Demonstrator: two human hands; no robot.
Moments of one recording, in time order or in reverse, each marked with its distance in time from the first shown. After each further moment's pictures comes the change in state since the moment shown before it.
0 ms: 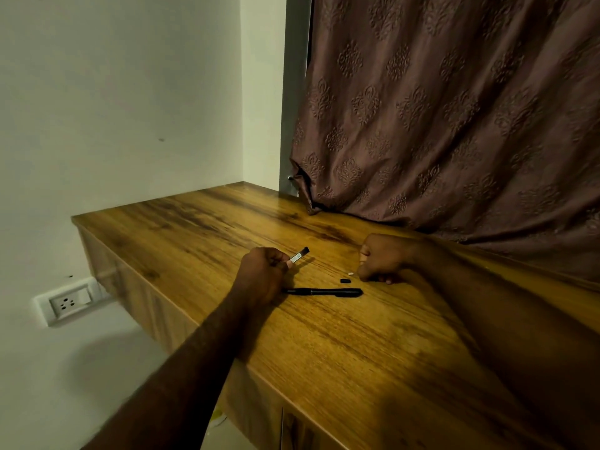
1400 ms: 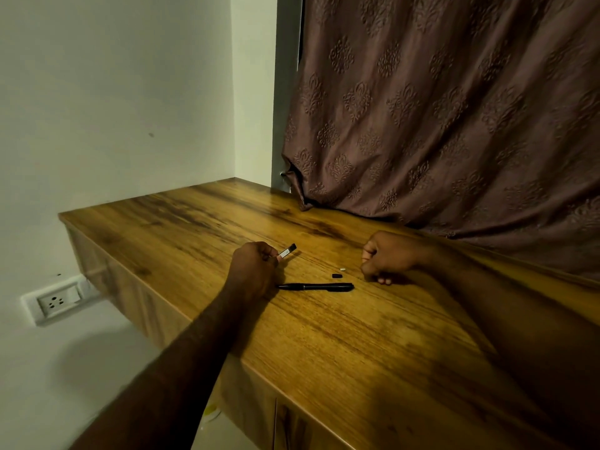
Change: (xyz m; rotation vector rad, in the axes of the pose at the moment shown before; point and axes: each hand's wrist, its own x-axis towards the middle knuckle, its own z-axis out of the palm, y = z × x) left_hand -0.009 0.010 0.006 0.017 0.120 -0.035; right_hand -0.029 0.014 -0.002 0.172 -0.007 -0.077
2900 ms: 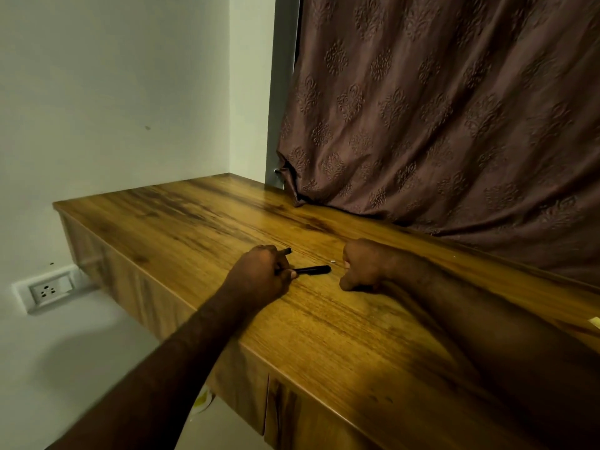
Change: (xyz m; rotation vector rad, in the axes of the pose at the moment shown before) left_hand -0.028 0.002 -0.005 0.847 -0.134 0.537; right_hand -0.020 -0.029 0.031 -0.414 0.097 0.034
